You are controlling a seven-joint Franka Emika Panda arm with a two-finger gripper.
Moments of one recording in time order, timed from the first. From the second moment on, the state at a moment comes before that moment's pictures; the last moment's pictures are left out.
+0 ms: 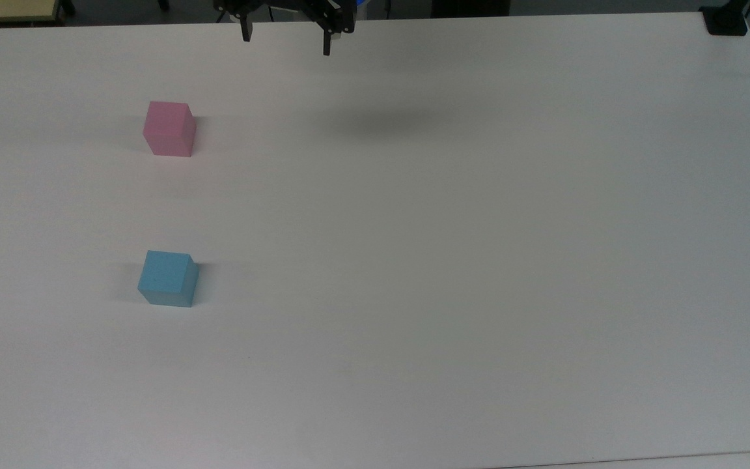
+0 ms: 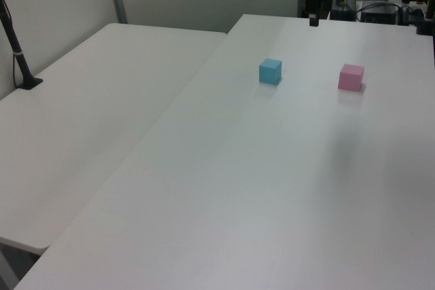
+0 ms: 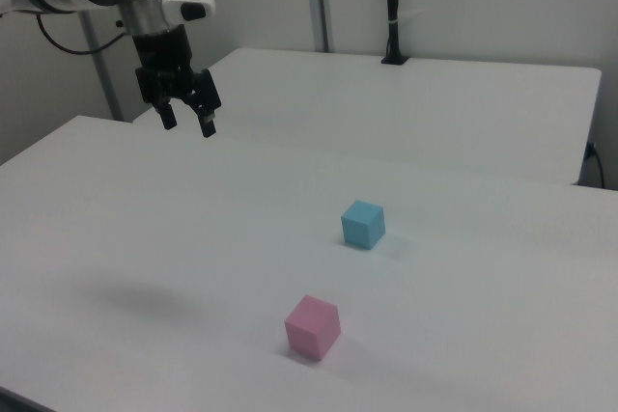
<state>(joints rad) 0.07 0.04 -0.02 -1.58 -0.09 1.61 0.16</state>
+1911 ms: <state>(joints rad) 0.00 0.48 -0.19 -1.37 -0.09 2.11 0.13</state>
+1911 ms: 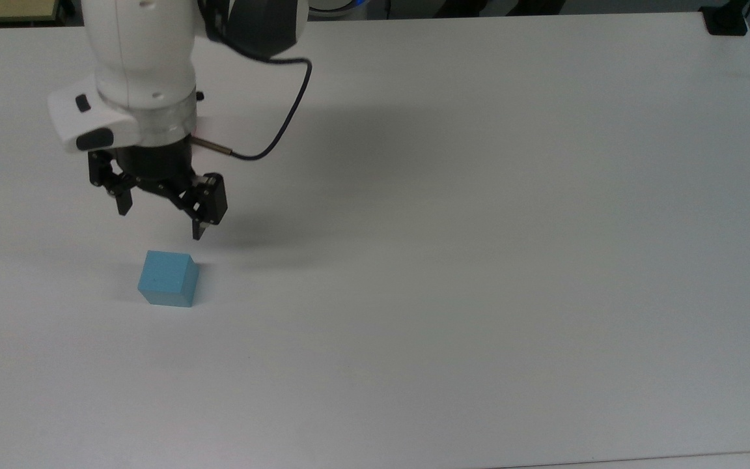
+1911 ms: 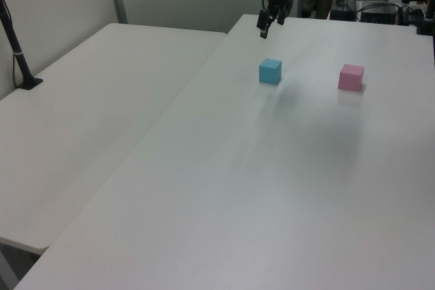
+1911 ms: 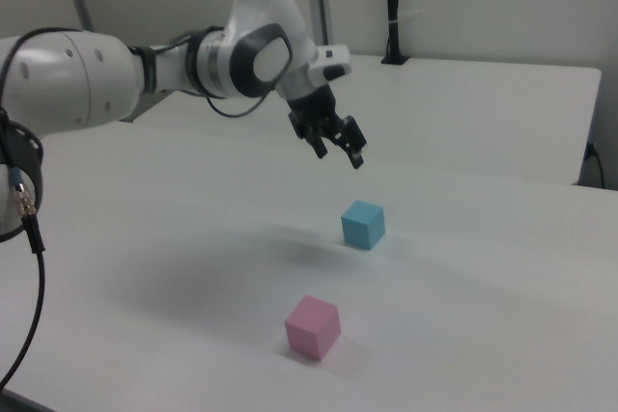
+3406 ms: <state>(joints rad) -0.02 0.71 -0.25 -1.38 0.02 2.27 -0.08</state>
